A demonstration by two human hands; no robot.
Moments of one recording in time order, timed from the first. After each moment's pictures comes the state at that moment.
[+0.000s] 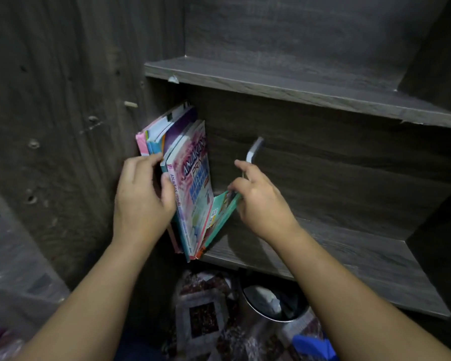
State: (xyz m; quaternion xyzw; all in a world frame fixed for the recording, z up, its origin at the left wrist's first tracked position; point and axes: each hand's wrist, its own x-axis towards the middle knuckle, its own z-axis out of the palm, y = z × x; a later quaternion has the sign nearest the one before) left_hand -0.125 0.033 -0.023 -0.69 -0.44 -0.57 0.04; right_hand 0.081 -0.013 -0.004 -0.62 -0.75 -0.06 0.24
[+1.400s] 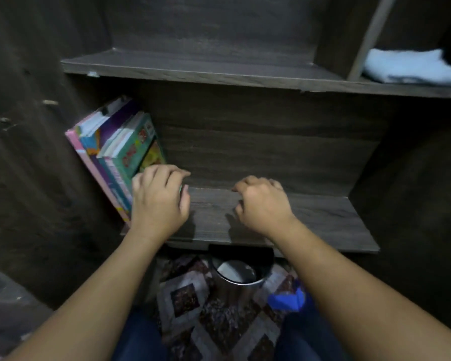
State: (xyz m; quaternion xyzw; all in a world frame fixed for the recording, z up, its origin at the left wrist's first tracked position) left_hand -0.037 -0.013 -0.035 -0.82 -0.38 -0.40 0.16; right_hand 0.153 -0.097 -0.015 -0.75 -0.65 -0.09 0.08
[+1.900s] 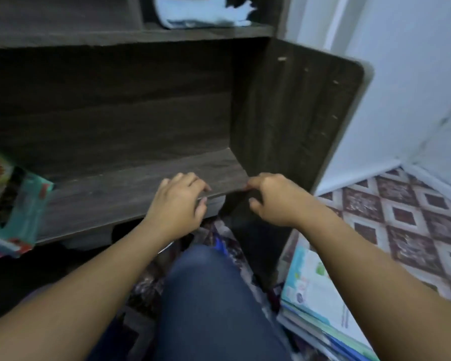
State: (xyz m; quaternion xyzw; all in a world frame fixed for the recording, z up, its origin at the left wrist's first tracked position) left_hand 0.158 -0.182 -0.058 -0.97 -0.13 -0.21 -0.01; right_hand 0.301 -0.351 -0.010 -0.86 -0.50 0.07 0.07
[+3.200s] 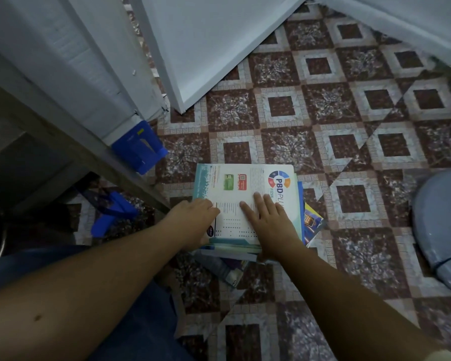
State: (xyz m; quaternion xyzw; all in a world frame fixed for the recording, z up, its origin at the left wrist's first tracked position) left_hand 0.355 -0.388 -0.304 -0.94 0.20 0.28 0.04; right_hand 0.375 -0.599 -0.355 -0.91 -0.30 0.25 -0.09
